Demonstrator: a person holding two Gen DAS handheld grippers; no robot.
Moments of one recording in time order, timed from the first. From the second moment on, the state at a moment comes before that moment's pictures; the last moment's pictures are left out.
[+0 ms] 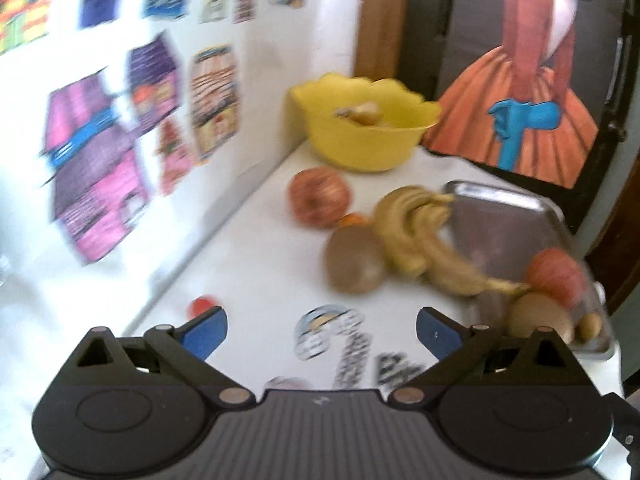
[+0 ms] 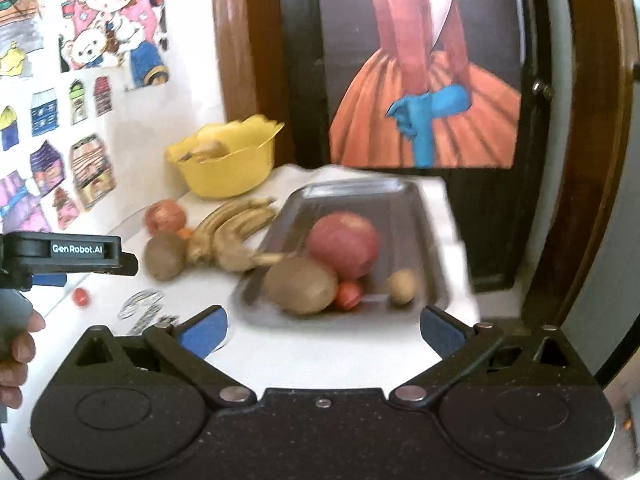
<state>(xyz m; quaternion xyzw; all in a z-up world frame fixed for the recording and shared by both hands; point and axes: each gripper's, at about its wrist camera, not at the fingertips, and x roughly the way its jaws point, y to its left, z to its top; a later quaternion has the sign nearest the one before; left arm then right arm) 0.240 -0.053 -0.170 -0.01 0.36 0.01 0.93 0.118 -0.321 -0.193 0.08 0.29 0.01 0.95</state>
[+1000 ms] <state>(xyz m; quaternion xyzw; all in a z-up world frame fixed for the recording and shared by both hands) 0.213 0.016 -0.195 -0.02 0.40 0.06 0.91 0.149 -0.246 -0.210 0.09 0.37 0.07 0.92</state>
